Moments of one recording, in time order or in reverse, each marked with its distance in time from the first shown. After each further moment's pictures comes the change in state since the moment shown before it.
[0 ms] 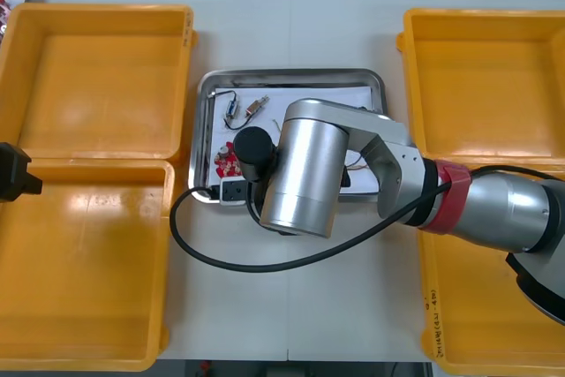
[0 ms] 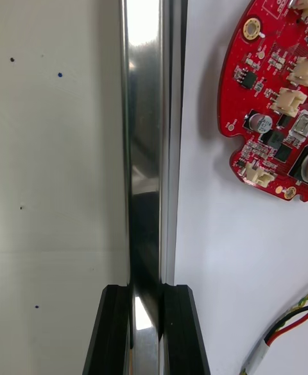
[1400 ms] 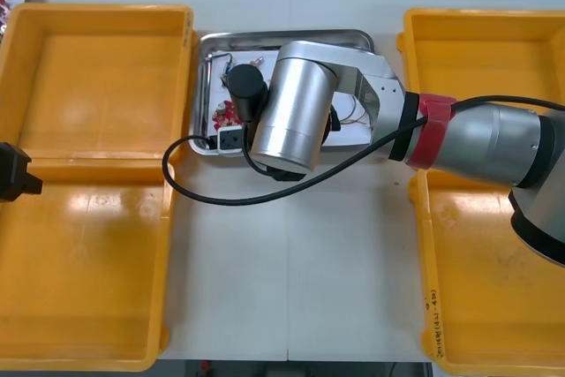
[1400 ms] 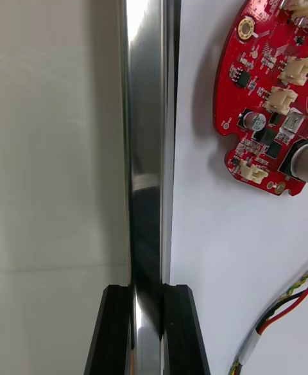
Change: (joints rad) right arm -0.237 0.000 0.081 0.279 -0.125 -0.196 0.055; left arm 0.000 0.000 0.000 0.000 0.000 0.000 0.000
